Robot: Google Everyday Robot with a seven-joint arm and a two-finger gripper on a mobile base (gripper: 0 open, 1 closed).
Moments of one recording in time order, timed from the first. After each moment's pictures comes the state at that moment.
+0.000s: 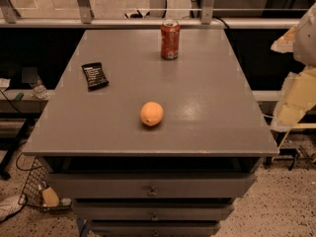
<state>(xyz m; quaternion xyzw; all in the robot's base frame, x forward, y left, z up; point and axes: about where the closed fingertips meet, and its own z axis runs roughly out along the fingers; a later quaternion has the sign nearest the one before) 0.438 -0.215 0.981 -0.60 0.78 -0.04 0.17</state>
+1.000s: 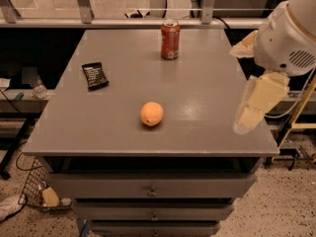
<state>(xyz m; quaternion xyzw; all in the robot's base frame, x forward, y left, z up) 0.442 -0.144 0.970 -0.65 0.73 0.04 0.21</state>
